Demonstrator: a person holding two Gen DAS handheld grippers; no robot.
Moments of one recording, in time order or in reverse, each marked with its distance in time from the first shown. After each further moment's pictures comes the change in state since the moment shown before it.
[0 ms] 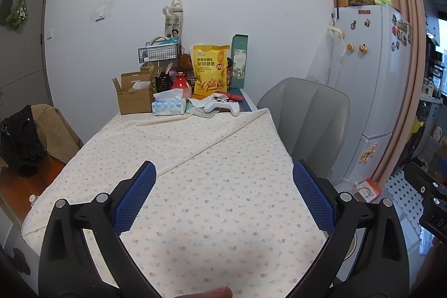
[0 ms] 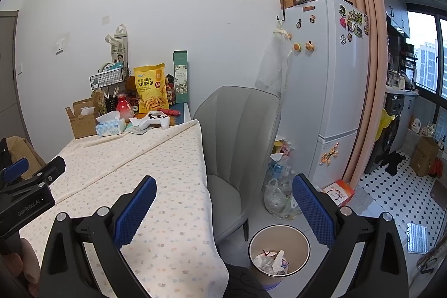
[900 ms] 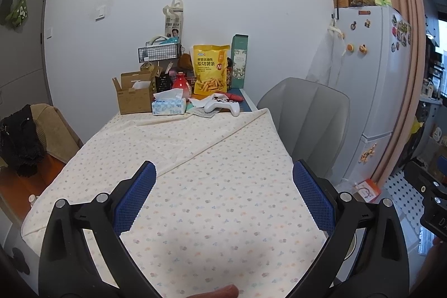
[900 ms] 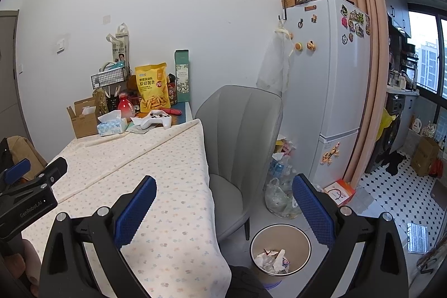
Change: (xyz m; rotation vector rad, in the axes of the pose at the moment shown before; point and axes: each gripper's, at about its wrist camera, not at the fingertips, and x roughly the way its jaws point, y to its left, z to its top) left arm 0.001 0.003 -0.002 -0.003 -0.001 -0.006; right arm -0.002 0.005 0.002 0.002 0.004 0.001
